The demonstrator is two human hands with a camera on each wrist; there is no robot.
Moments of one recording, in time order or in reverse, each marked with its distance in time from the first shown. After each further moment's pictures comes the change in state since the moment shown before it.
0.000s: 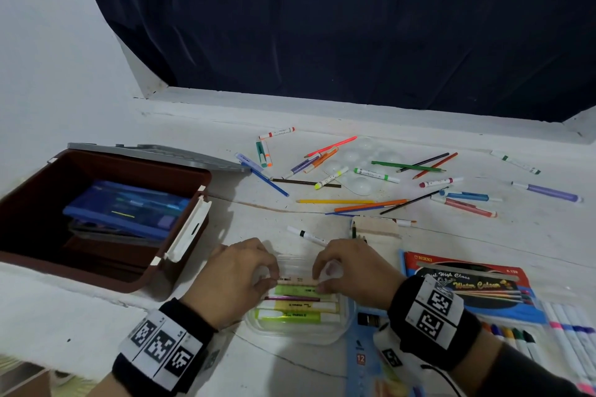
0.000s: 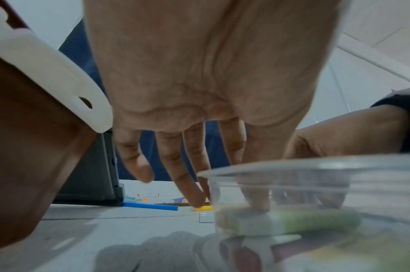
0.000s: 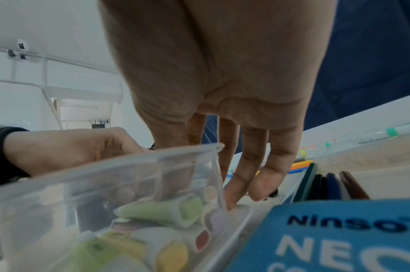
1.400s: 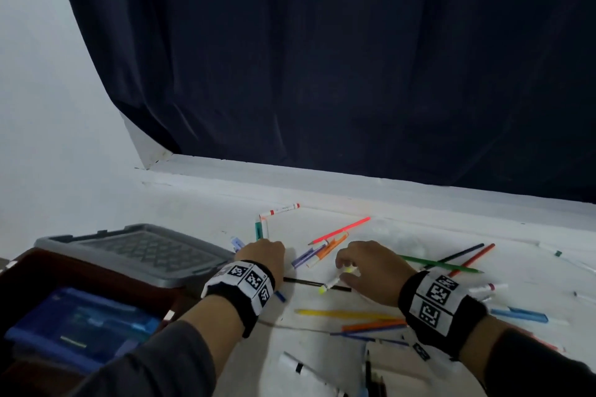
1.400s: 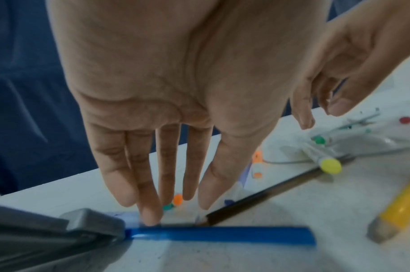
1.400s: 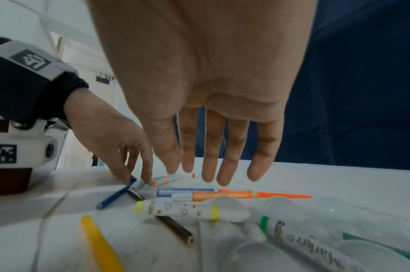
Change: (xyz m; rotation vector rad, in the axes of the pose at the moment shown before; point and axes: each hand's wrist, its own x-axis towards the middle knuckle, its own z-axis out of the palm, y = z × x) left_hand 0.230 0.005 -0.053 0.417 -0.258 -0.391; right_hand 0.149 0.075 -0.115 -0.358 0.107 -0.021
